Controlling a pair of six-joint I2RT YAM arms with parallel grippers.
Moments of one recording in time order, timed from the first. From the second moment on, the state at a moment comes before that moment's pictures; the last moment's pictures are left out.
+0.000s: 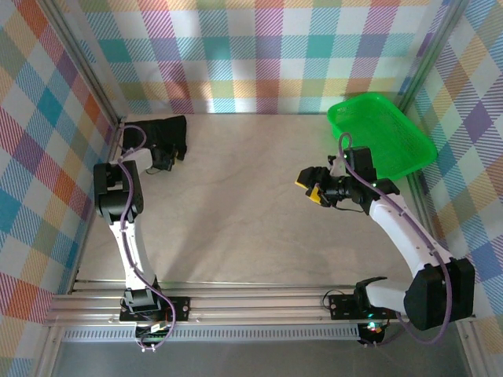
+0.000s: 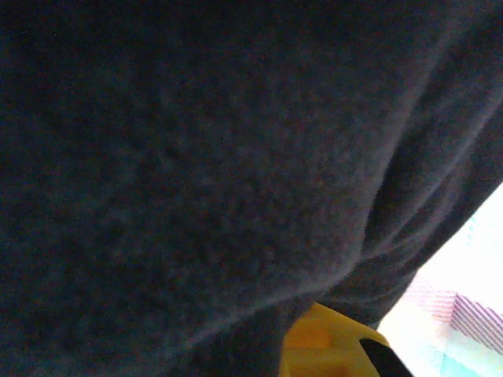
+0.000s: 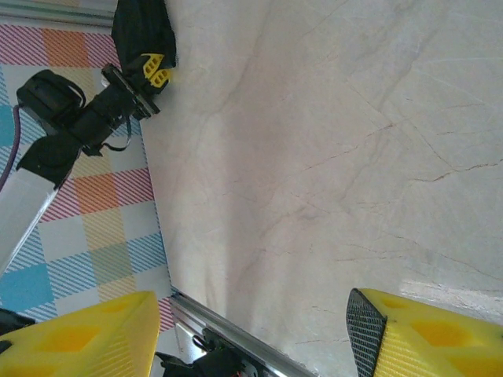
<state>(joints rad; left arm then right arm) 0.13 2.23 1.58 -0.26 0.28 -1.14 0.25 1.22 0.96 -0.54 -0.65 0.86</state>
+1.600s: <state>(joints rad) -0.13 0.97 0.38 -0.22 -0.45 -0.37 0.06 1.18 0.54 -0.16 0.16 0.21</state>
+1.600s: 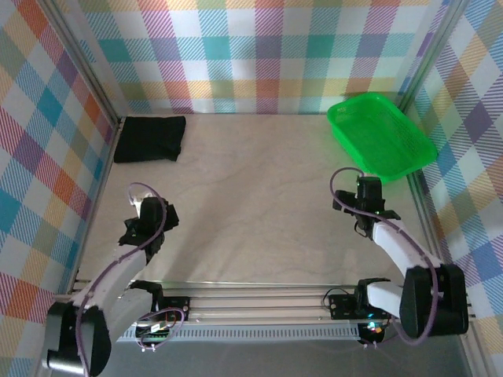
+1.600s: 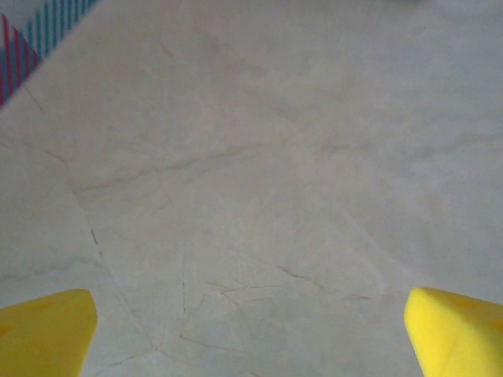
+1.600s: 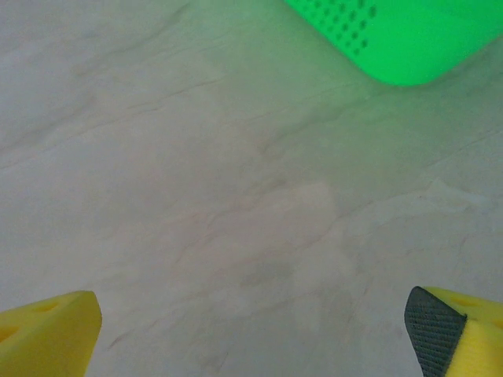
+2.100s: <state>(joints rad) -0.01 1.49 0.46 0.50 -0.18 -0.23 -0.05 1.50 0.54 0.38 -0.07 0.15</state>
